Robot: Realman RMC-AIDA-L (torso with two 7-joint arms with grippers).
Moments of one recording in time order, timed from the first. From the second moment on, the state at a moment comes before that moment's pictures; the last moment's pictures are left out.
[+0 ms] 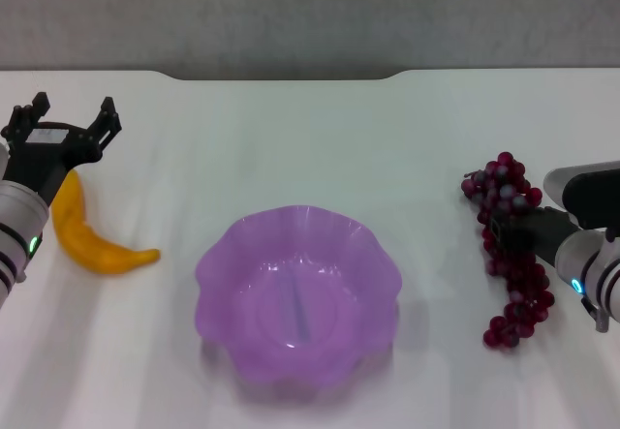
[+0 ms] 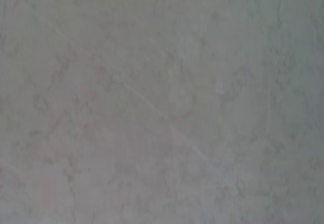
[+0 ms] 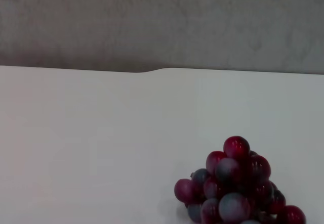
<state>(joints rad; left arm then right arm) -0.48 -2.04 1.82 0.43 -0.49 0.73 -0.06 0.56 2.02 -2.07 -0.50 1.18 -0.16 -0.40</state>
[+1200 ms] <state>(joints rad) -0.48 -2.03 1.82 0.41 -0.49 0.73 -0.06 0.48 2.02 -2.25 -0.54 1.19 -0.50 -0.41</state>
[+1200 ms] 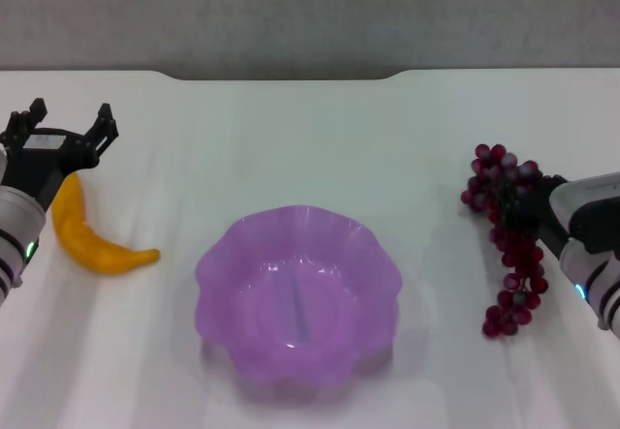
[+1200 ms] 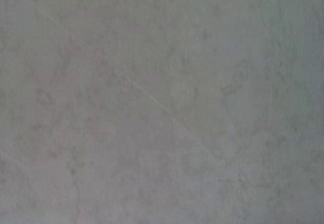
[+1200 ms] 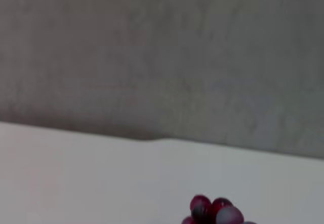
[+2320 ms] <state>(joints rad) -0.46 -2.03 1.82 0.41 -0.49 0.73 -0.06 0.41 2.01 -2.26 -0.81 1.17 -0.60 -0.60</state>
